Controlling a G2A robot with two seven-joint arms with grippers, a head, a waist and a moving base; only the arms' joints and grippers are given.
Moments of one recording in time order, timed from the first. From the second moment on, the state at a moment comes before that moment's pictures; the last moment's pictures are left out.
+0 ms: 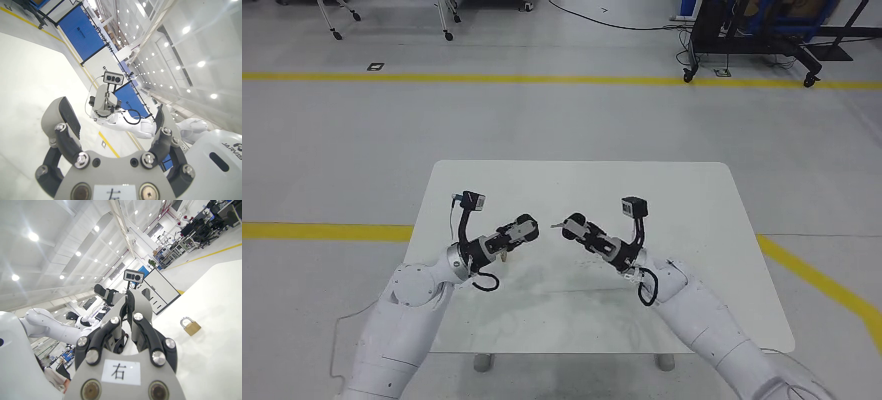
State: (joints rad) left arm 1.28 -1.20 -1.28 -1.44 -0.26 -0.59 -0.86; right arm -1.10 -1.26 0.86 -1.11 0.20 -1.01 0.39
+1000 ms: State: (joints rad) left arm 1.27 -1.18 -1.23 -1.43 -0.14 -0.64 -0.83; right arm -1.01 -1.29 0.79 -0.98 0.43 -0.99 0.67
